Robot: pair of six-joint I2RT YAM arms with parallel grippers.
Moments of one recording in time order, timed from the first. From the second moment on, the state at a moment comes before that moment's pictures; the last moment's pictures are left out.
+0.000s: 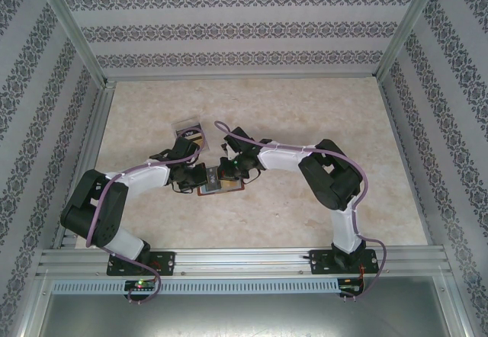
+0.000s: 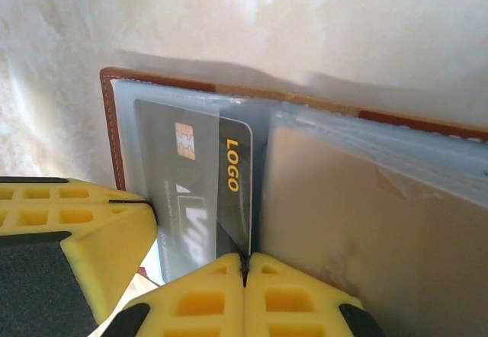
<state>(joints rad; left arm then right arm) -0.40 1.54 0.74 -0.36 0.24 -0.70 0.76 2.02 1.25 -0.30 -0.46 0.73</state>
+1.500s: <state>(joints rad) -0.35 1.44 0.80 -0.47 0.25 -0.69 0.61 1.69 1.11 -0.38 -0.49 0.62</state>
